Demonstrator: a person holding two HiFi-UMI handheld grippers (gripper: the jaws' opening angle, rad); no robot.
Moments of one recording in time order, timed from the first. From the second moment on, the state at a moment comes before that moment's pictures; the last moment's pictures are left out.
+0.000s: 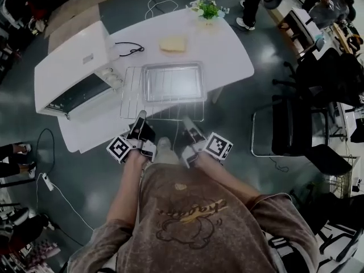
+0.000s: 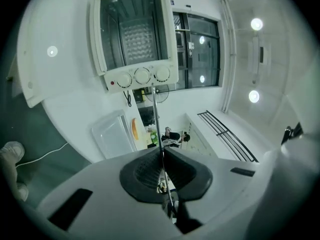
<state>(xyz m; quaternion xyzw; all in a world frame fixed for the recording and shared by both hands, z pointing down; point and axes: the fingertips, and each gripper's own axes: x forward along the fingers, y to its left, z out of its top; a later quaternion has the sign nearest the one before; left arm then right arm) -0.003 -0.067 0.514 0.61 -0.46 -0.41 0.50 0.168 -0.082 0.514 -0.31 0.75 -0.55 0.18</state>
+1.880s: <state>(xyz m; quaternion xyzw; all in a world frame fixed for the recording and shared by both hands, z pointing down) 0.025 -0.119 0.621 0.60 -0.40 -0.21 0.65 0.207 -0.154 0.644 -0.46 0.63 -0.59 0.19</state>
